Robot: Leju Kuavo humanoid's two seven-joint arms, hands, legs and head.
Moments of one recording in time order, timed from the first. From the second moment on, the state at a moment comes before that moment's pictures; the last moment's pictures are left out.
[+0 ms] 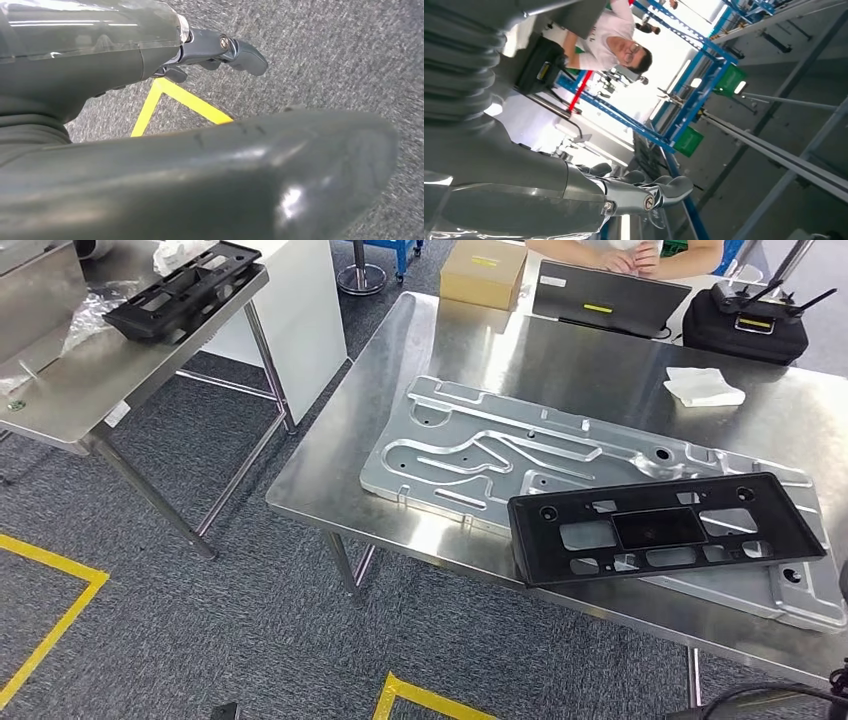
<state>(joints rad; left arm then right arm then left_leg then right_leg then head) -0.03 -0.03 -0.25 -0.16 0.60 0.22 -0.30 -0.10 -0.28 -0.21 -1.89 0.12 -0.43 -0.54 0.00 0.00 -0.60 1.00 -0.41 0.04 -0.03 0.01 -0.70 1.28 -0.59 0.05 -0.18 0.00</state>
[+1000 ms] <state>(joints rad) -0.03 -0.05 -0.23 -0.16 0.61 0.22 -0.29 0.12 -0.29 -0.39 -1.82 0.27 -0.47 -0.45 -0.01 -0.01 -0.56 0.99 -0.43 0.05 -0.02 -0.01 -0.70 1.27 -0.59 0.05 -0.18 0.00</state>
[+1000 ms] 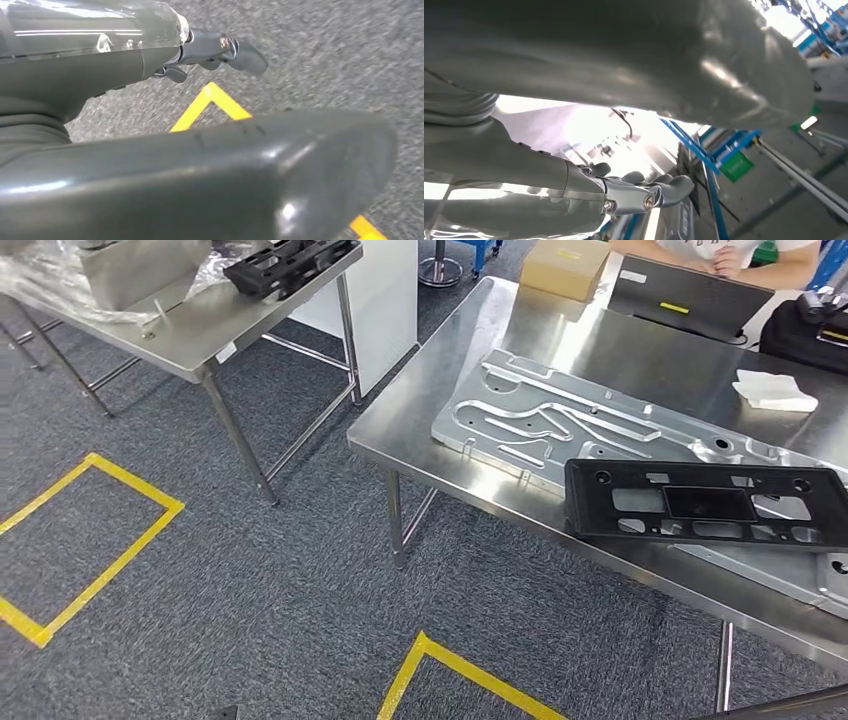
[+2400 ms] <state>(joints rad) -0.02 -0.05 -0.23 -0.16 0.60 0.20 -0.30 0.18 -0.25 -0.52 -1.75 0.31 -0.38 -0.45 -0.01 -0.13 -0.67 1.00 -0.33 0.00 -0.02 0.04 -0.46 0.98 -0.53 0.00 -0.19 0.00</state>
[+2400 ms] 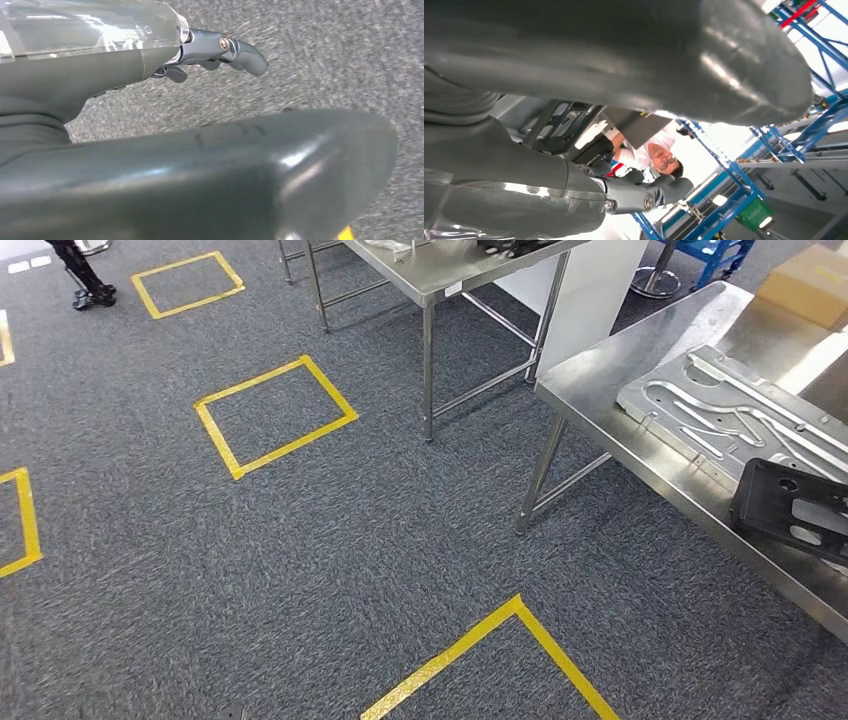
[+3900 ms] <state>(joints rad) -0.03 -0.05 -0.31 -0.16 0.56 0.27 -0.25 -0.07 0.06 0.12 -0.25 0.69 -0.34 0.22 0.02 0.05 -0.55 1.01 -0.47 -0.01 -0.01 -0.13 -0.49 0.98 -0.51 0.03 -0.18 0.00</state>
